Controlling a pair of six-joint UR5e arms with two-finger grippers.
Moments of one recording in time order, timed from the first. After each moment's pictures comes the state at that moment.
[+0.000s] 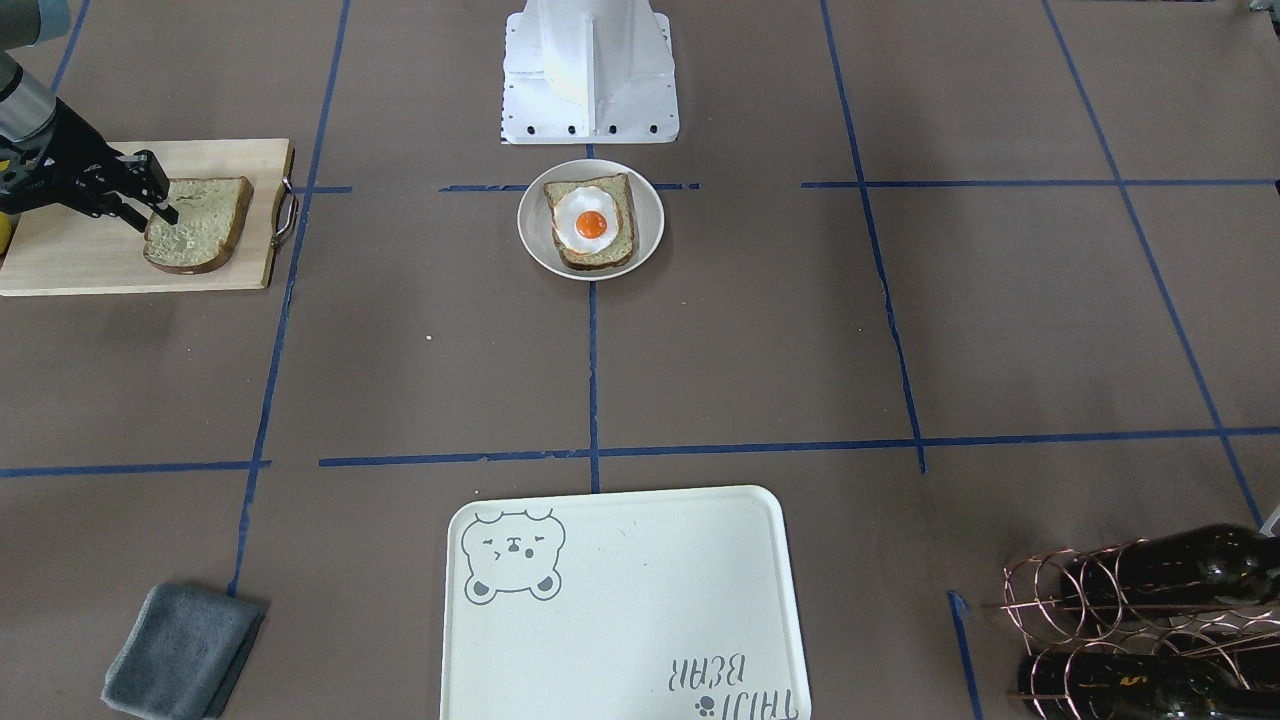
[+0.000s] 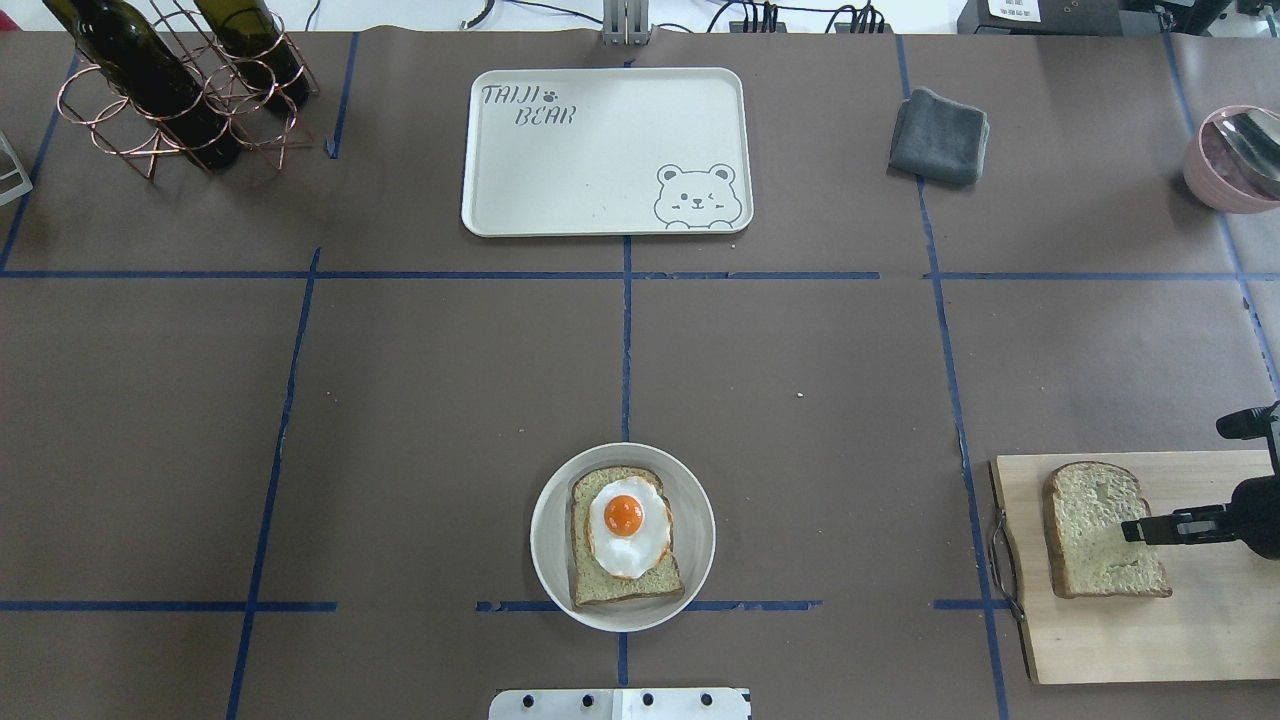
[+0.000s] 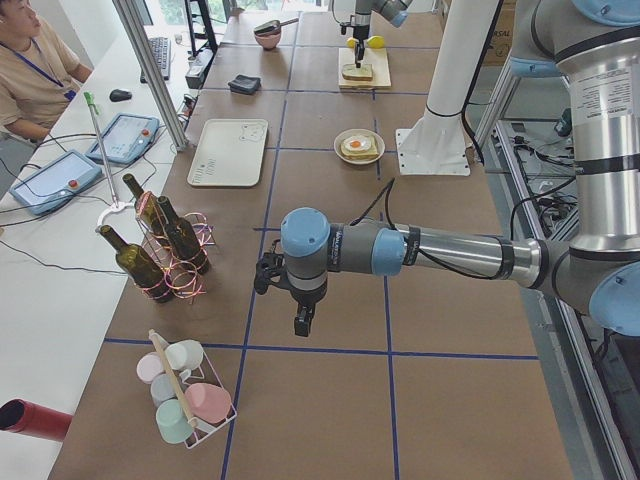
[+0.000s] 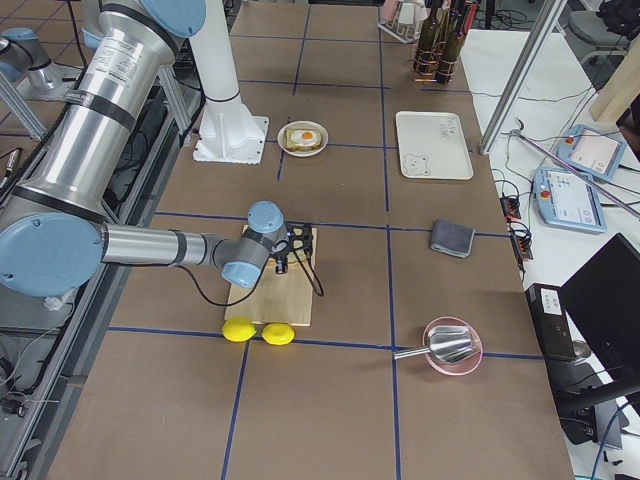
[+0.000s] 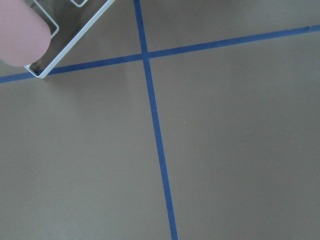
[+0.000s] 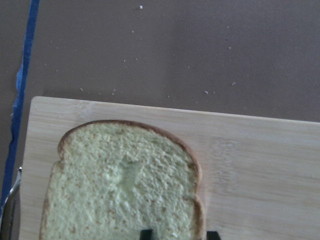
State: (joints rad) left arm -1.53 -1.39 -1.87 -1.52 -2.36 0.09; right arm 0.65 -2.02 1.80 -0.44 2.05 1.07
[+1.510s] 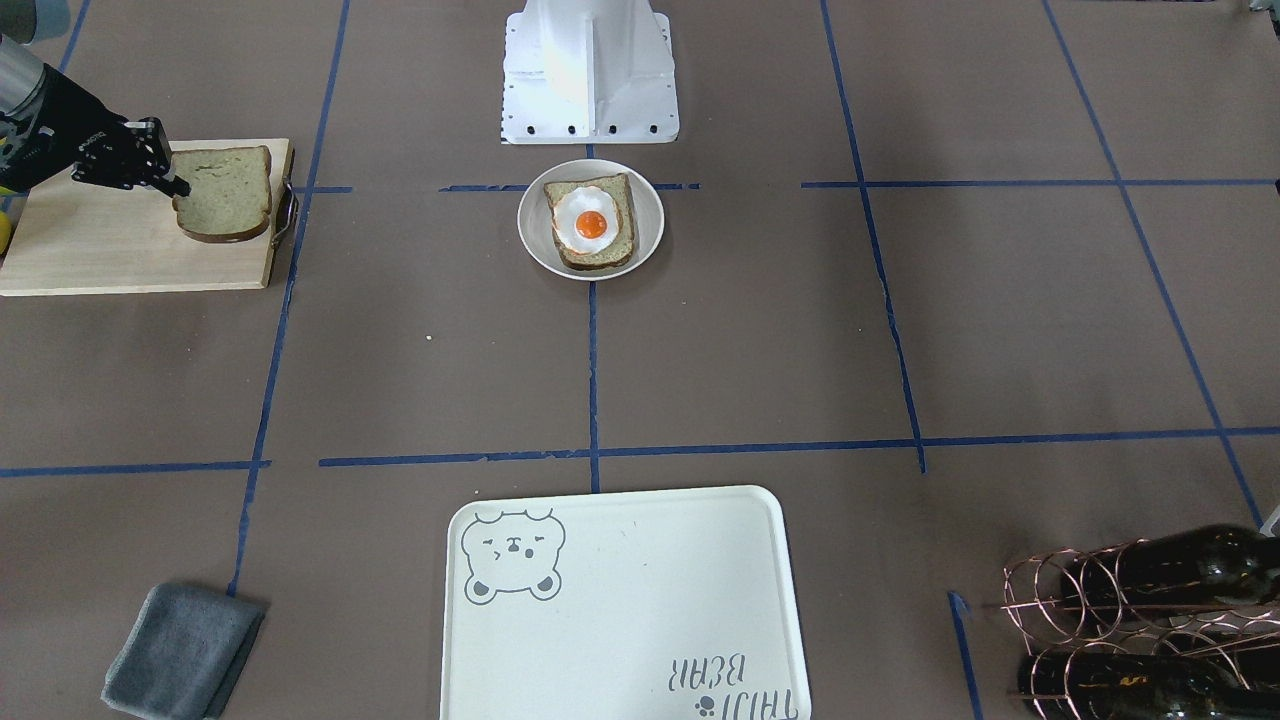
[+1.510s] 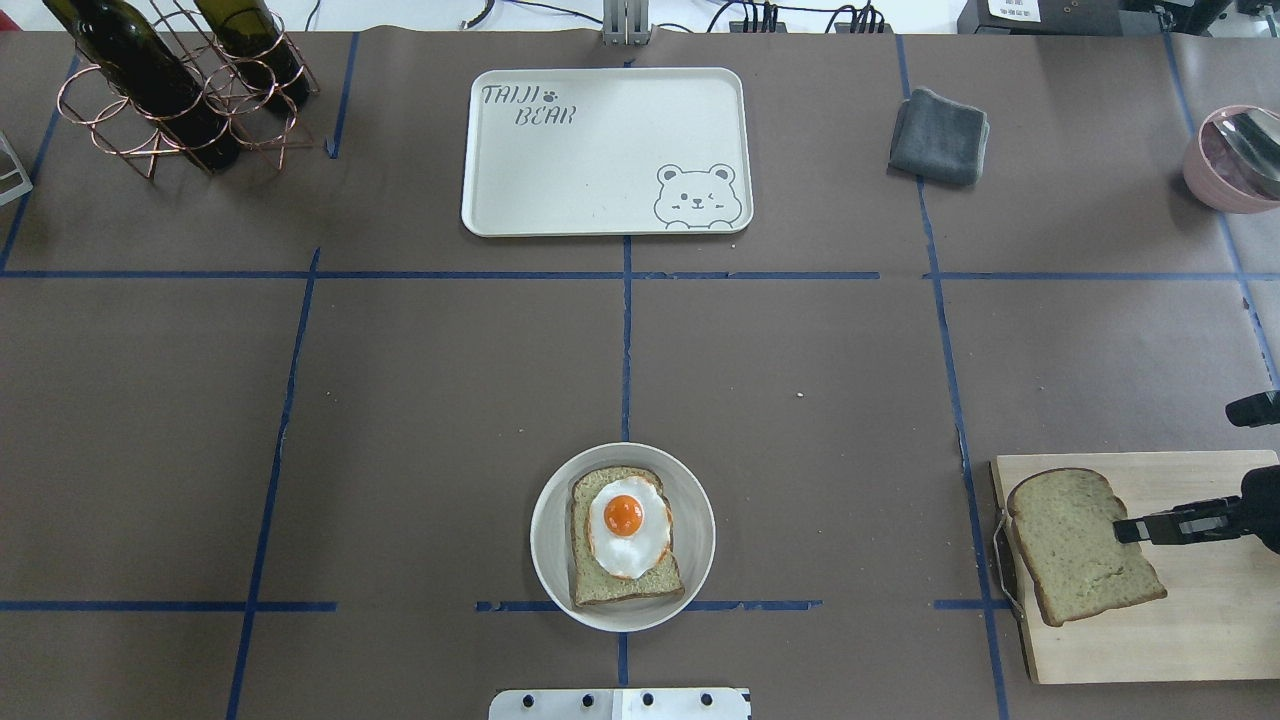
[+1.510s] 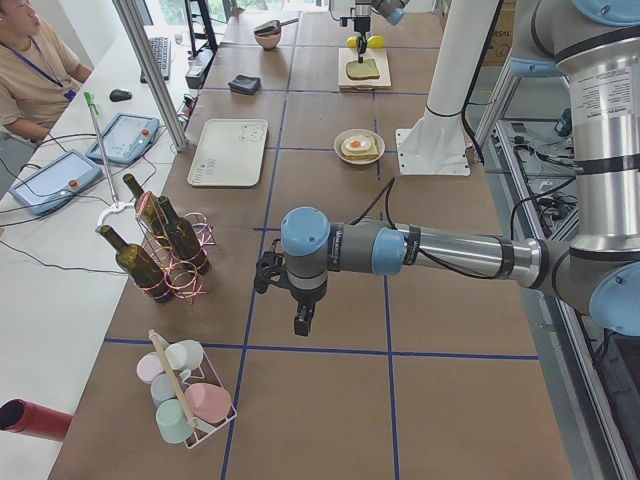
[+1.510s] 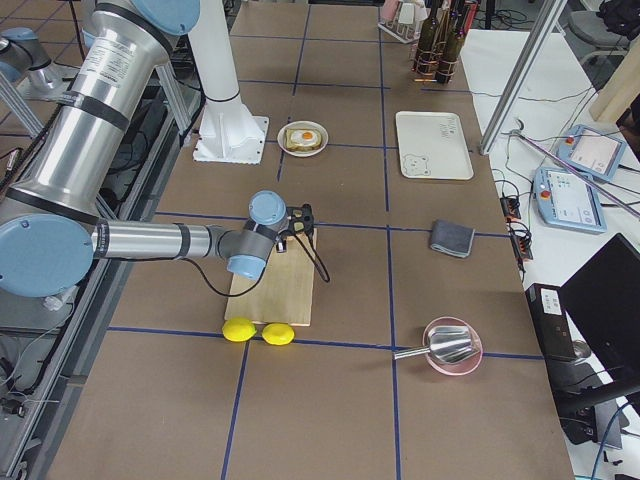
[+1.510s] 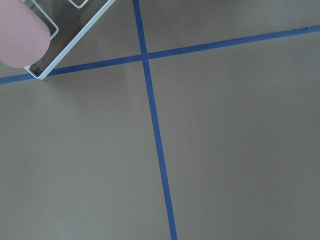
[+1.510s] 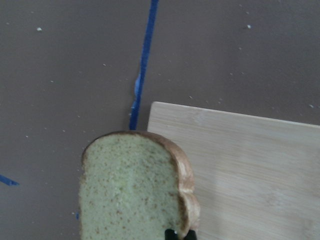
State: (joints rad) left arm -1.53 -1.39 -1.88 -1.52 -2.36 0.09; right arm 0.74 -1.99 1.86 -0.35 2.25 1.08
